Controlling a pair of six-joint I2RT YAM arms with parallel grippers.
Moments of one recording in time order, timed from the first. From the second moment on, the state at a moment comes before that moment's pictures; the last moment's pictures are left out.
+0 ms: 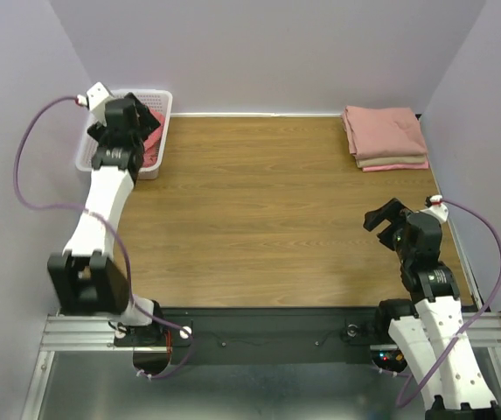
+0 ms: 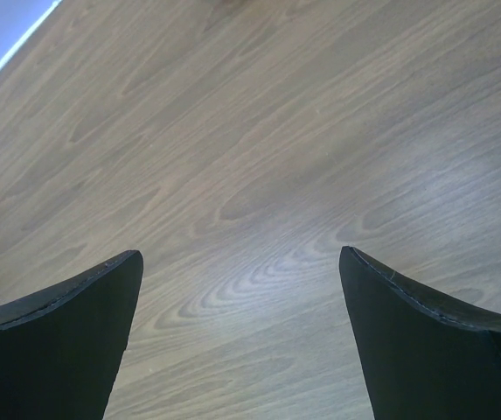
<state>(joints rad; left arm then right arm) -0.08 1.34 1.31 -0.30 -0.43 -0.59 0.05 0.50 0.54 -0.49 0.18 0.65</state>
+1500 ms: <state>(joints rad) 0.14 1.75 1.92 -0.32 0.05 -0.39 0.05 0.57 0.54 -0.49 0.14 0.63</state>
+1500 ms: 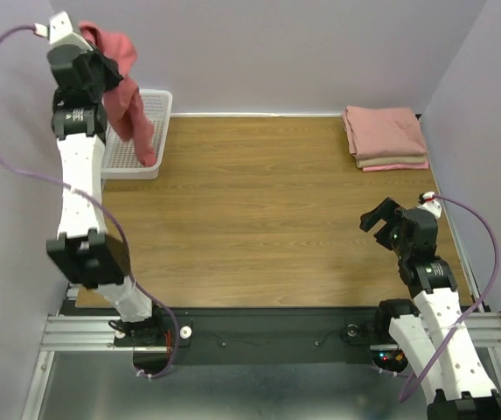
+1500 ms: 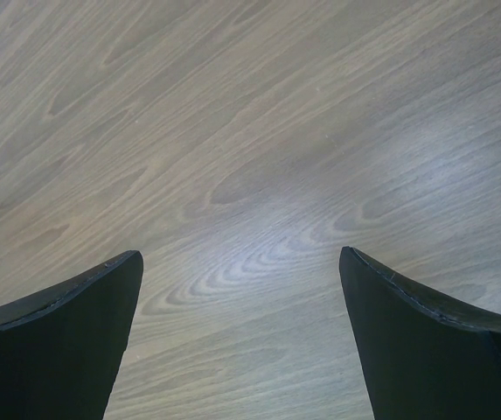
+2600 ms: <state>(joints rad) -0.58 1.27 1.33 -0.44 -0.32 -0.61 0.05 0.56 0.54 -0.48 0.08 0.60</state>
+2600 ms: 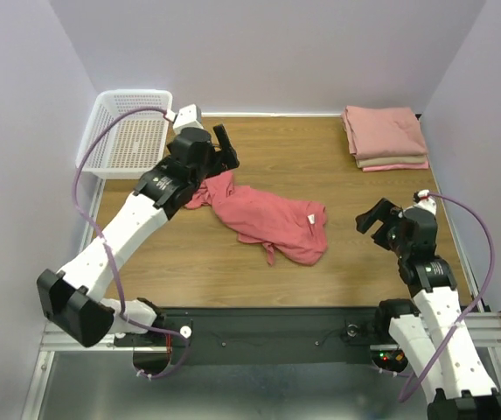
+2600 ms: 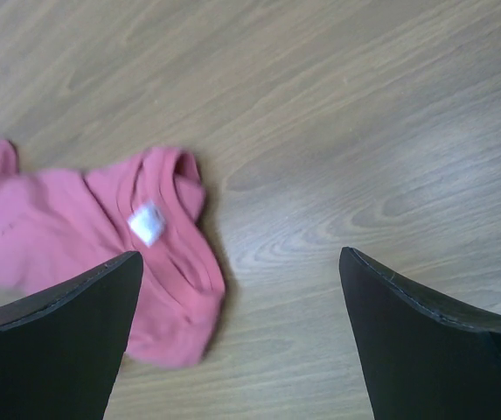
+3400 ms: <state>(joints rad) -0.25 1.07 0.59 -0.43 -0.32 -0.89 0.51 0.95 0.52 -0.38 0.01 0.70</state>
